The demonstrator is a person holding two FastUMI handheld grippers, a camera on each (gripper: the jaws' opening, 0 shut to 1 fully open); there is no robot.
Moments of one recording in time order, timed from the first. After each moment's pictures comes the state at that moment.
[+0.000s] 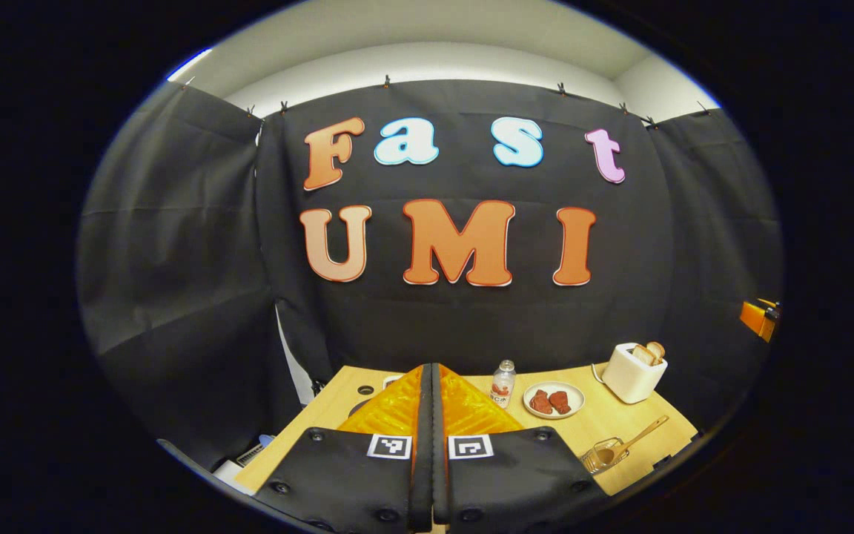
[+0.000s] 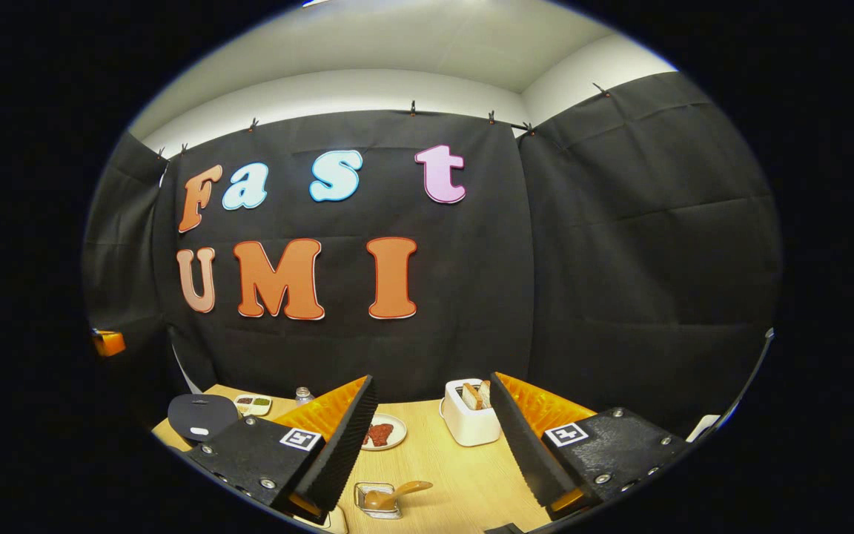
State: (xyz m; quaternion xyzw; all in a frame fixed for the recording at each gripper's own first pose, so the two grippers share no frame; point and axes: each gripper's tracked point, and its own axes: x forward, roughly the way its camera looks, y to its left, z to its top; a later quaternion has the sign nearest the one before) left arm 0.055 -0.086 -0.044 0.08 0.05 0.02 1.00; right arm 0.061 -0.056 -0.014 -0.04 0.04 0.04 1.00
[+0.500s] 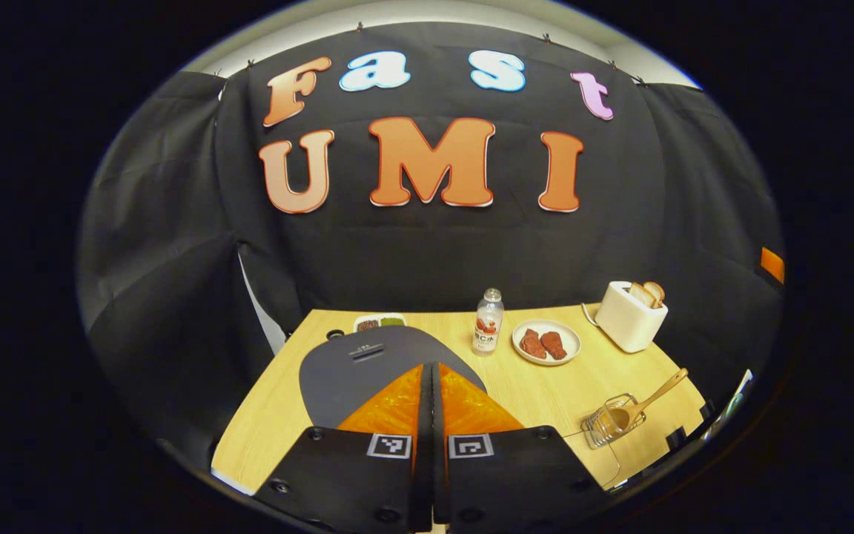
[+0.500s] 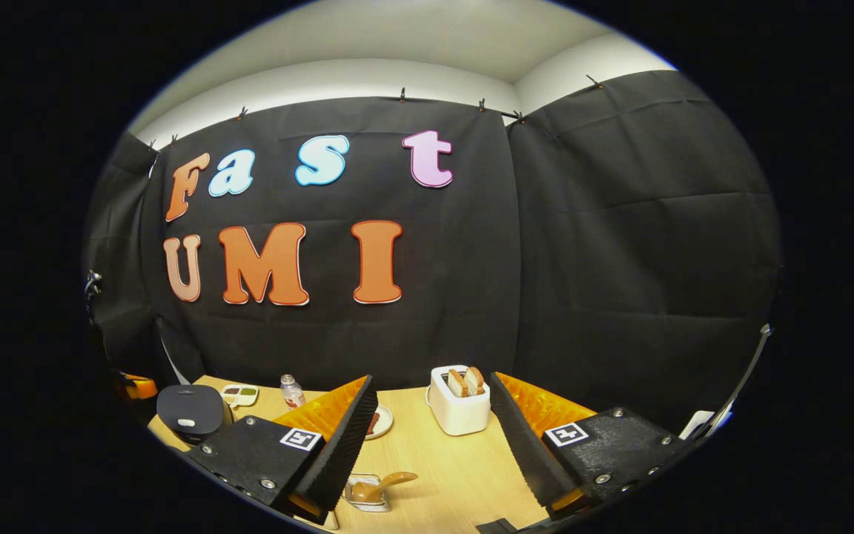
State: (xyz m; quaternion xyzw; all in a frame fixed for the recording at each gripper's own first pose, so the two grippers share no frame) left arm 0.105 -0.097 -0.178 0.09 0.19 -0.02 0.98; right arm 0.065 -0.078 -0.033 -0.05 0.06 0.01 1.00
